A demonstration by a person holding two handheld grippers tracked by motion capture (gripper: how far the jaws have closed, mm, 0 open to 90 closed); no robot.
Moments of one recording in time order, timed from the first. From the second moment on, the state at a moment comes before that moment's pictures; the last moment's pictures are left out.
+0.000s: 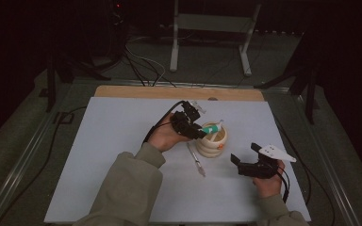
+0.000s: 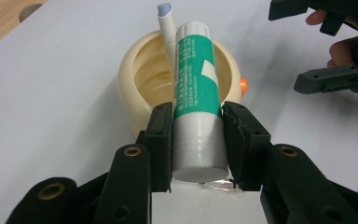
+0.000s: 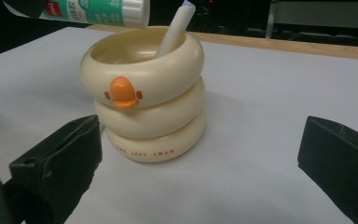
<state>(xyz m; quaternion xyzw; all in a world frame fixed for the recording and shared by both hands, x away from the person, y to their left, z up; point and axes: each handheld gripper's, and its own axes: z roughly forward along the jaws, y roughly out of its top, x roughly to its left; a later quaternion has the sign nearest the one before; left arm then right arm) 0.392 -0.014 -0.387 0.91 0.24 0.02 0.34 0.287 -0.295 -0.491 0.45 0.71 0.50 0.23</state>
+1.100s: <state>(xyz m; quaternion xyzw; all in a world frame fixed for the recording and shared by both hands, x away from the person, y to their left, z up) 0.397 -0.029 -0.392 0.90 0.25 0.01 0.35 0.287 -0.295 -0.492 0.45 0.71 0.50 0.23</state>
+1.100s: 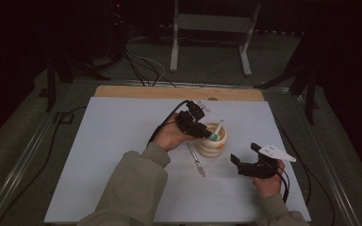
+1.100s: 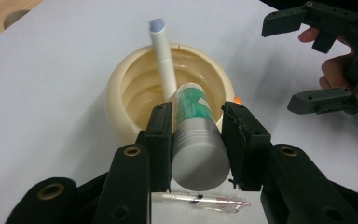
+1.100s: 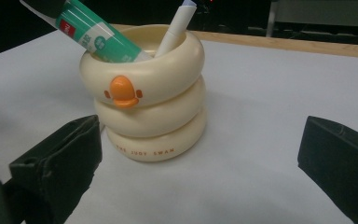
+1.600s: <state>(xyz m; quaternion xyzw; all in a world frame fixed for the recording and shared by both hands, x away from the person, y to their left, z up) 0.403 -0.030 -0.398 0.89 0.29 0.02 0.36 0.287 -0.296 -0.492 0.45 0.71 0.50 0.23</state>
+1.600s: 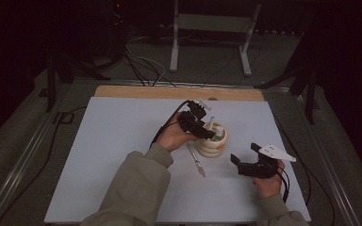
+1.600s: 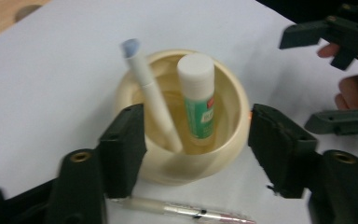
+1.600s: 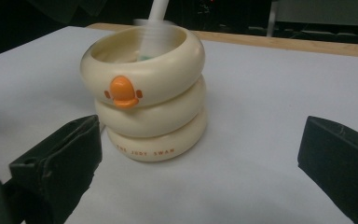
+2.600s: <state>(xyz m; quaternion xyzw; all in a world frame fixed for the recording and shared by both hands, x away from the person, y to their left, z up) 0.401 0.011 -0.395 0.86 0.33 0.08 0.39 0.287 -0.295 -0.492 0.45 0.71 0.50 0.23</state>
